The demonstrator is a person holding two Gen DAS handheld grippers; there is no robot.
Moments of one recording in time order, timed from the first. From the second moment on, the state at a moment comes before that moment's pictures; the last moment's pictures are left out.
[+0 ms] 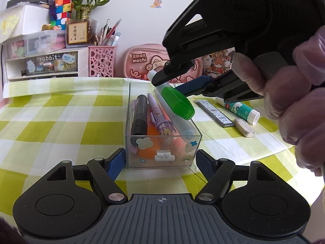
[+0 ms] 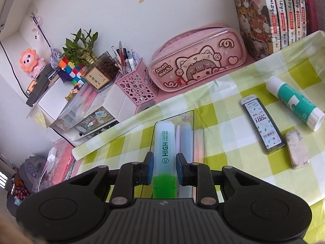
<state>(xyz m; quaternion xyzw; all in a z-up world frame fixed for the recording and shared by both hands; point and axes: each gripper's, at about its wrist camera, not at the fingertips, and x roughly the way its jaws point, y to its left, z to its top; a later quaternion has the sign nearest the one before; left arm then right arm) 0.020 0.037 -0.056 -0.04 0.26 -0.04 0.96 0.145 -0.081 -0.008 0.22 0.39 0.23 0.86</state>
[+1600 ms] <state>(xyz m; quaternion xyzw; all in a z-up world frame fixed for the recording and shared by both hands) 0.020 0.037 -0.057 -0.04 0.26 -0.04 0.96 0.145 -0.145 -0.009 0.12 0.33 0.15 0.92</state>
